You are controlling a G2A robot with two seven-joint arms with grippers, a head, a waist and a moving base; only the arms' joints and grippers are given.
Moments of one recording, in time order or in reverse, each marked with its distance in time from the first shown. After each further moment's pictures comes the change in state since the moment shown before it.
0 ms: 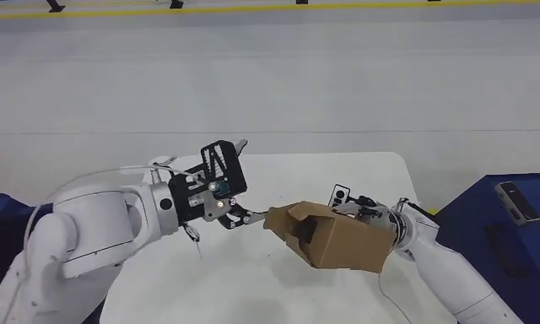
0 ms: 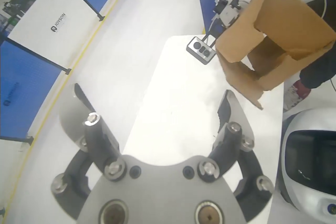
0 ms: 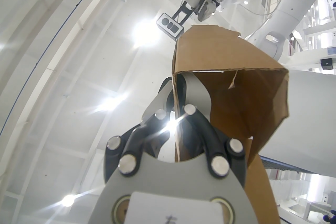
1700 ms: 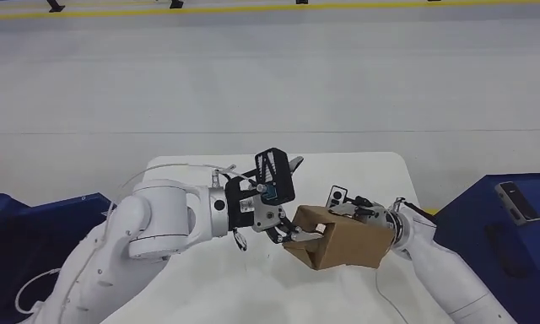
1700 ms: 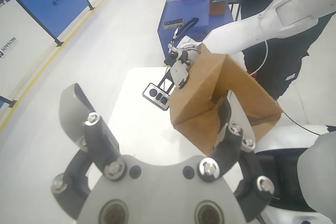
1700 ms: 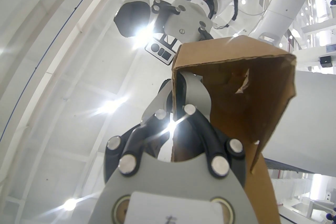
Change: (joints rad) left arm -0.142 -0.078 0.295 0.147 -0.106 0.040 0.162; right arm -0.005 -0.040 0.031 0.014 -0.046 0.050 -0.002
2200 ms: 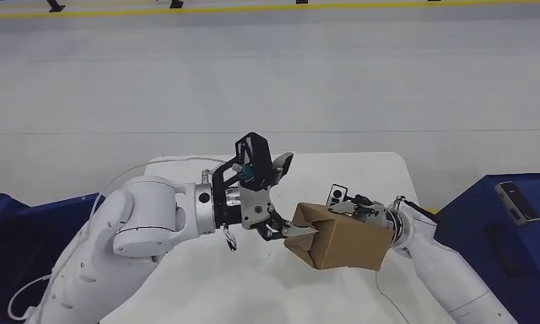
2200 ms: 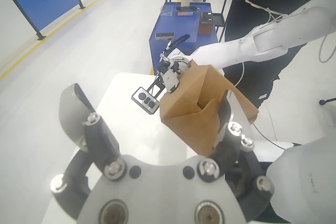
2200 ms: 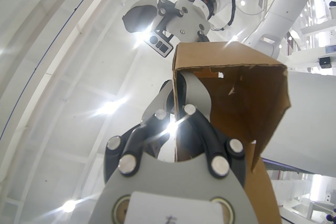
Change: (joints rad) left arm 0.059 0.013 -0.102 -0.012 -0.177 0.040 -0.055; right arm 0.008 0.000 0.001 0.001 -0.007 0.005 -0.005
